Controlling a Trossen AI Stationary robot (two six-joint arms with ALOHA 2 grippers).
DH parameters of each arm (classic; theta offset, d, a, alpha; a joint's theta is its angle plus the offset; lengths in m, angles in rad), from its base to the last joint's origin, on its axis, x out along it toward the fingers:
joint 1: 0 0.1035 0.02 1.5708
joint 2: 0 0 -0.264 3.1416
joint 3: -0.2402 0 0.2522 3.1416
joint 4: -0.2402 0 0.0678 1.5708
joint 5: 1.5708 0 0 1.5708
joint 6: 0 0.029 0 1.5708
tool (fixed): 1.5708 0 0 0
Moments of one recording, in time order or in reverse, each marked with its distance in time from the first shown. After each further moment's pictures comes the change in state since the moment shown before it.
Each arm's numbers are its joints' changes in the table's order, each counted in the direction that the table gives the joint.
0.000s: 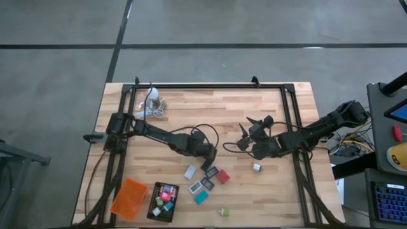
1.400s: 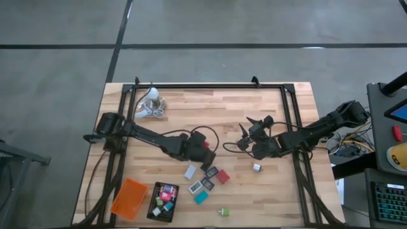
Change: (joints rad) left arm -0.079 0.113 -0.008 -0.028 -0.223 0.222; right arm 0.000 0.000 0.000 0.000 0.000 0.000
